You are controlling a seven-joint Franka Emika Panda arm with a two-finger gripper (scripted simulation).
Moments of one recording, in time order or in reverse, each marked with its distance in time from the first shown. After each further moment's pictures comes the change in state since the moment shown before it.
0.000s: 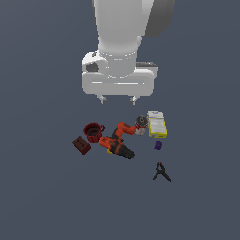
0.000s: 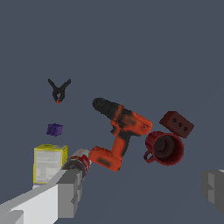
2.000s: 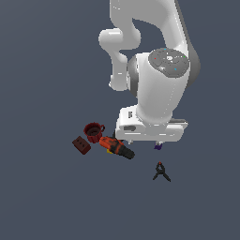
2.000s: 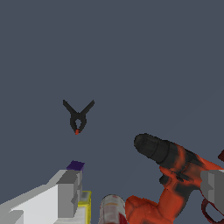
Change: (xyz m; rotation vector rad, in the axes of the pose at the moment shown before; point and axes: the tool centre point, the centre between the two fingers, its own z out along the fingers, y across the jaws) arm 0.086 -0.096 0.110 0.019 -0.020 0.016
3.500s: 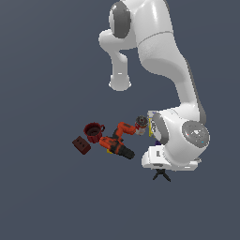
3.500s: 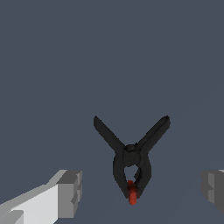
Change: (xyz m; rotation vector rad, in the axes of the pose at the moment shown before) arm 0.034 -0.103 0.161 -0.012 -0.006 0.020
